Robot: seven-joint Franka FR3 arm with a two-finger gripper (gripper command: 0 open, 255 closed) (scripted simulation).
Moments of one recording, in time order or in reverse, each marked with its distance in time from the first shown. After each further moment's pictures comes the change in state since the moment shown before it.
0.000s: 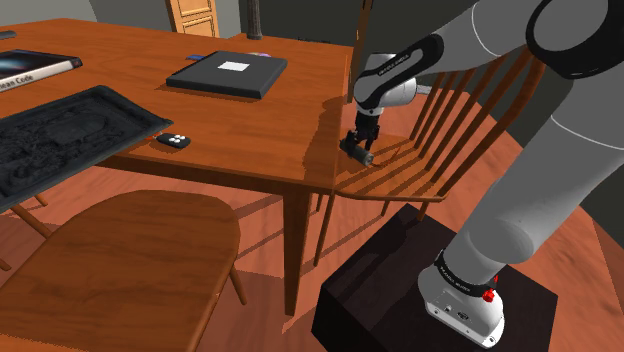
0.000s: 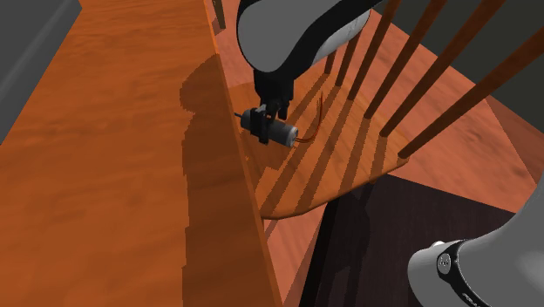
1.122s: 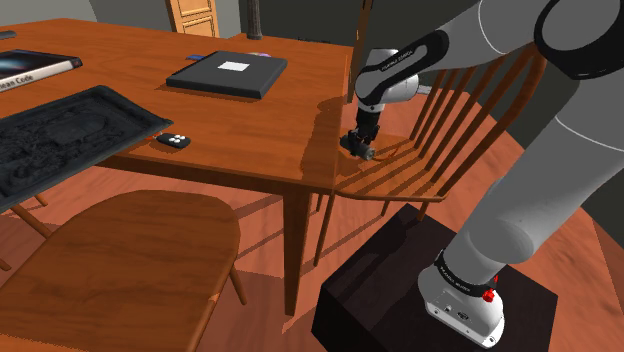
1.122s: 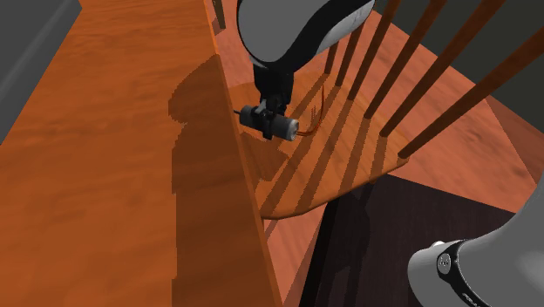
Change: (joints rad) arm 0.000 -0.027 0.002 0.008 -0.012 -0.032 0.011
